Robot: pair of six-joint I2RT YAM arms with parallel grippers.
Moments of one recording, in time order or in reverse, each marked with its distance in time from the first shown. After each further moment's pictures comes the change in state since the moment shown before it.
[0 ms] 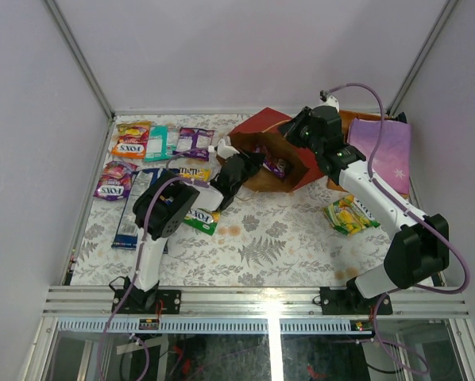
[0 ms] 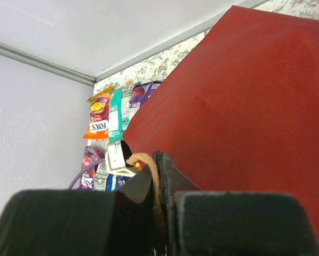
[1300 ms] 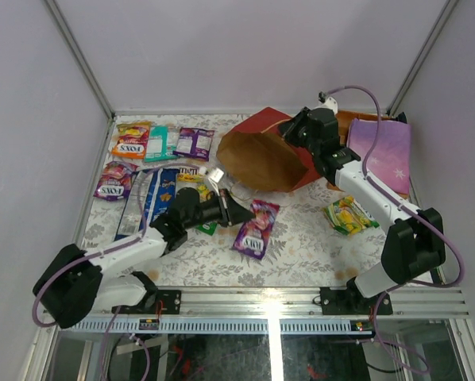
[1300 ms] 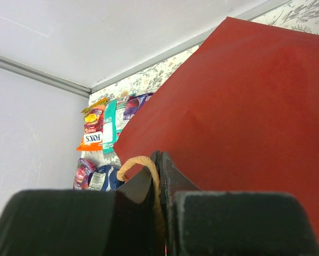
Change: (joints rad) left arm -0.056 -0.996 -0.644 -0.371 0.640 0.184; right arm -0.001 0.029 -0.033 0.095 0.044 -0.013
